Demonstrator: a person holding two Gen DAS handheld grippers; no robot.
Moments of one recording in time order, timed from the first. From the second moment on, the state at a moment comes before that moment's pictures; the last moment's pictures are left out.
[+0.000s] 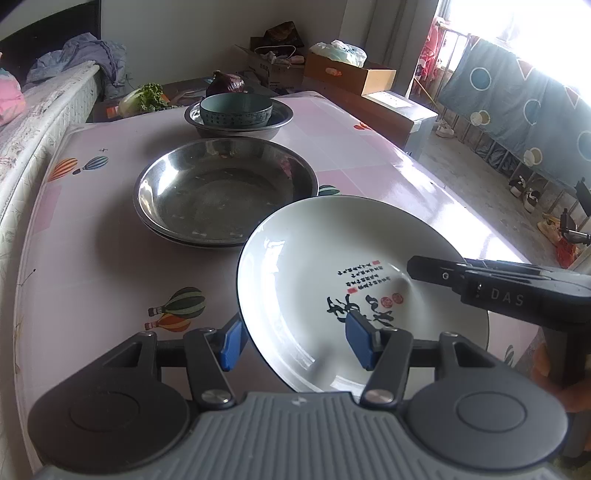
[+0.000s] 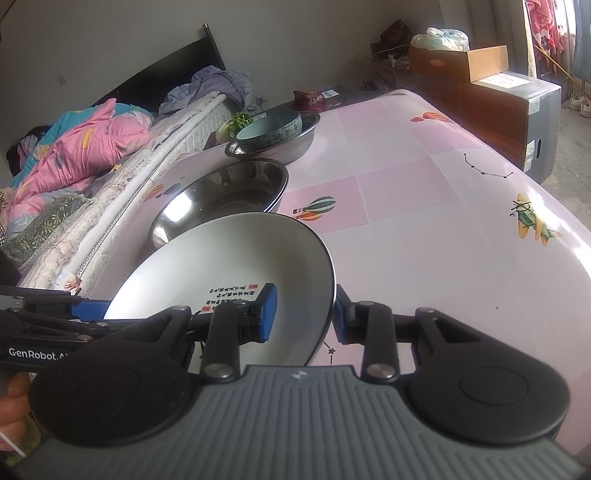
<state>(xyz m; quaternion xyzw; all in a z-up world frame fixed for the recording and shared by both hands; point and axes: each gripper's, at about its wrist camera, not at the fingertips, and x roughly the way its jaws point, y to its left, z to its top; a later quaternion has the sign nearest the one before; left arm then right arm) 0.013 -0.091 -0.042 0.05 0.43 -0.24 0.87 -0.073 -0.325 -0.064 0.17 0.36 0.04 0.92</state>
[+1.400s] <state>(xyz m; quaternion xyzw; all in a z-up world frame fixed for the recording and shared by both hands) 0.030 -0.064 -0.022 0.02 0.41 -0.21 0.88 -0.031 -0.301 -0.045 0.15 0.34 0.07 0.92</state>
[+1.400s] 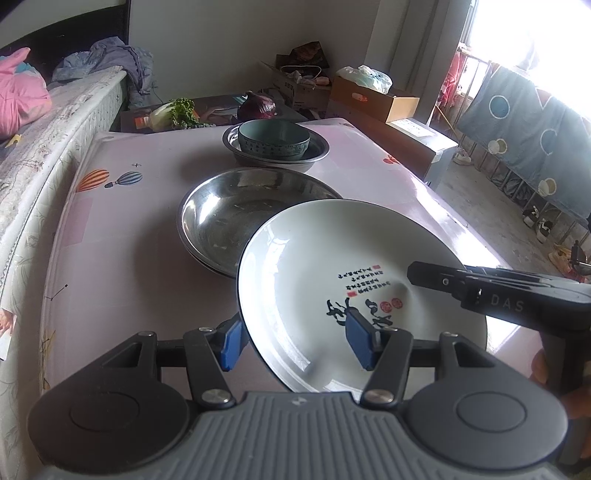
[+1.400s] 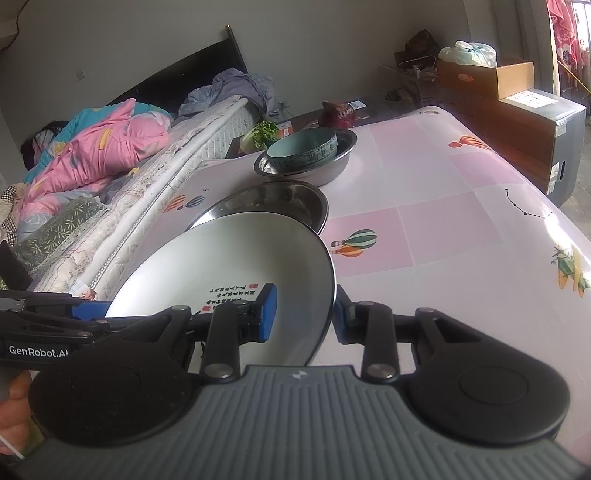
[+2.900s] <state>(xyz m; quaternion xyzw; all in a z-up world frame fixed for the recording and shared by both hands) 0.114 -0.047 -0.013 -0.01 0.41 -0.18 0.89 0.074 -0.283 -0.035 0.15 0.35 0.10 0.92</state>
